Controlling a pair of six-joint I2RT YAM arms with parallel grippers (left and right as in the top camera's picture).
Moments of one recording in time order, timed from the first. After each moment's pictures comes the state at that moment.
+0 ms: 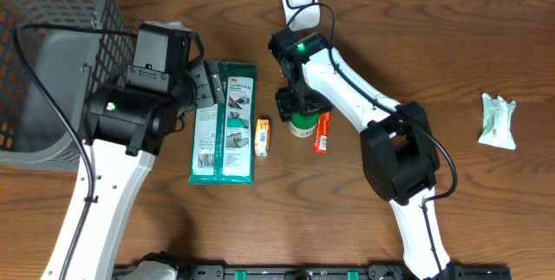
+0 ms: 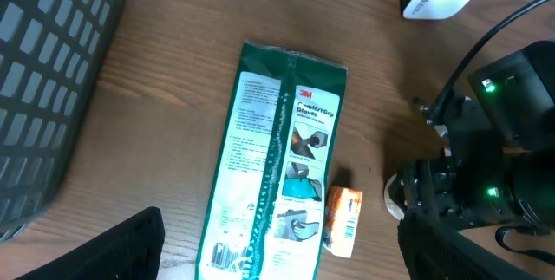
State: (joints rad) left arm -0.26 1.33 1.48 -1.08 -0.11 -0.43; right arm 0.57 2.30 1.92 -1.23 -0.03 0.34
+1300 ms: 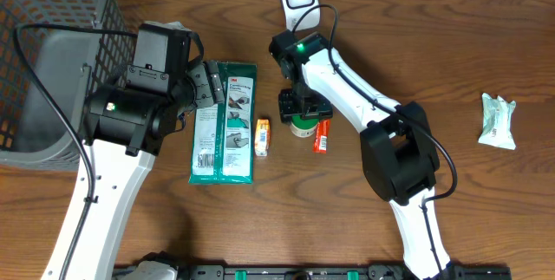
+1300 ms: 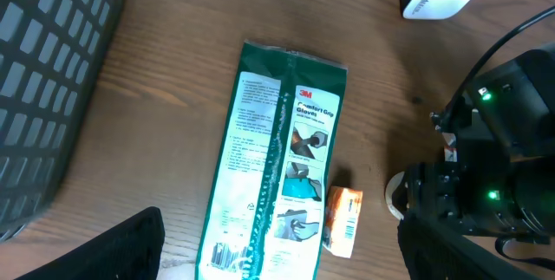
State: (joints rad) left arm -0.26 1.33 1.48 -1.08 -0.11 -0.43; right arm 0.57 2.30 1.91 -1.27 -0.04 0.49
